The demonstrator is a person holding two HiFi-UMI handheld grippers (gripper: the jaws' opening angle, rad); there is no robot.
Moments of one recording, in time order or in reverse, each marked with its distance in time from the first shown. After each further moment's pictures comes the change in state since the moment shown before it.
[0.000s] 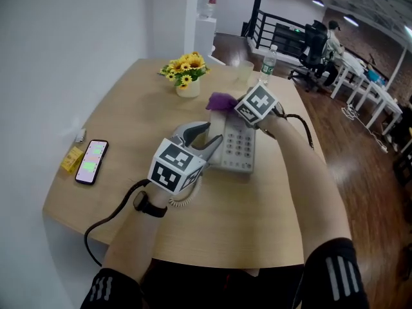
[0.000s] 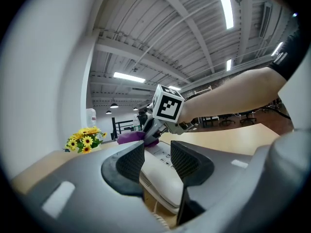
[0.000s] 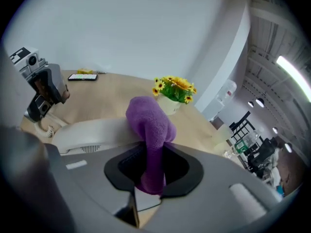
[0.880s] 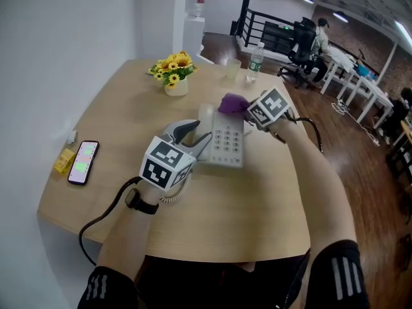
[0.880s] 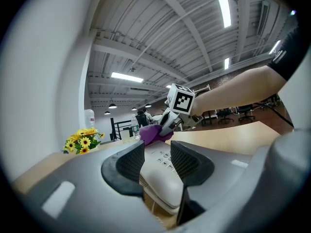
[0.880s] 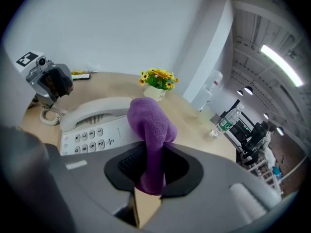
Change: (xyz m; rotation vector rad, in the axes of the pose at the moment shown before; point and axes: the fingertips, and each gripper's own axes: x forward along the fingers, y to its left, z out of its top) left arm 0.002 -0.005 -0.002 0.023 0.007 -0.010; right arm -0.045 -0.026 -0.066 0.129 0.044 -0.070
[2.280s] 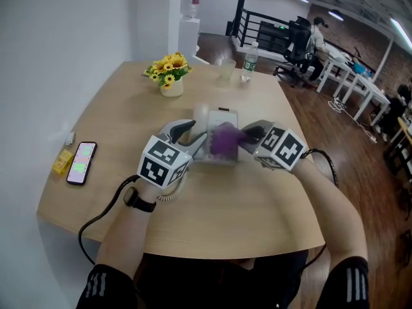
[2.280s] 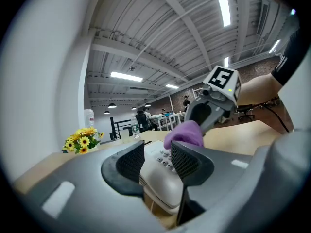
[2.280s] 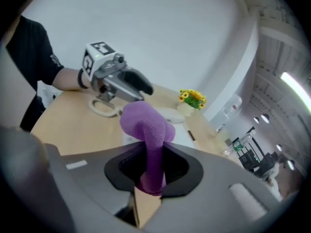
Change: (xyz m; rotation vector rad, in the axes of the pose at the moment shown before) left arm 0.002 -0.004 0.000 0.007 0.009 -0.004; right arm -0.081 0.120 -0.022 -0.263 -0.166 0.133
